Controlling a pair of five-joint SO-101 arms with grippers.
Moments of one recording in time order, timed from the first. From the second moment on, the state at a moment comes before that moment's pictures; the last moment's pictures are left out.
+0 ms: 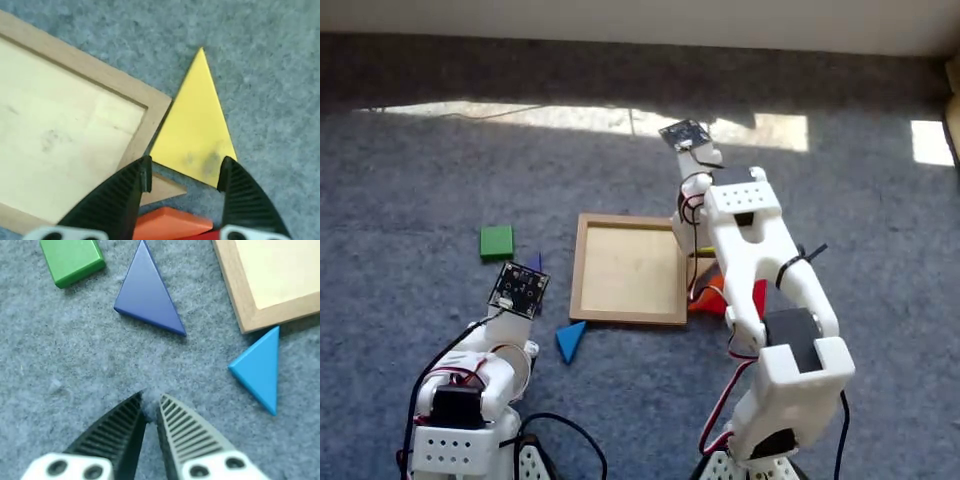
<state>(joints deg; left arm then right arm) -2.5 -102.3 96.0 74.9 -11.0 -16.2 13.6 9.0 61.4 18.2</state>
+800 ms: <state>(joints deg) -2.5 -102.3 96.0 74.9 -11.0 -17.0 13.7 7.1 61.6 18.7</state>
